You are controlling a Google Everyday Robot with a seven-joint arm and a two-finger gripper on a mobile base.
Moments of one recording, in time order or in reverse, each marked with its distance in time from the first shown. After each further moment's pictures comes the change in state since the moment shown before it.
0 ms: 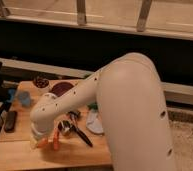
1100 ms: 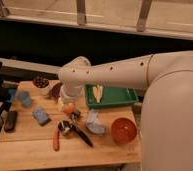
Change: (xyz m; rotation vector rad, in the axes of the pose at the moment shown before) arm -0.003 -0.147 -0.143 0.158 -0.070 0.271
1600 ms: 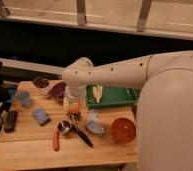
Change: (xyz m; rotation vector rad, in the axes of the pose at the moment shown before) arm 0.004 -0.043 0.009 0.073 0.028 0.092
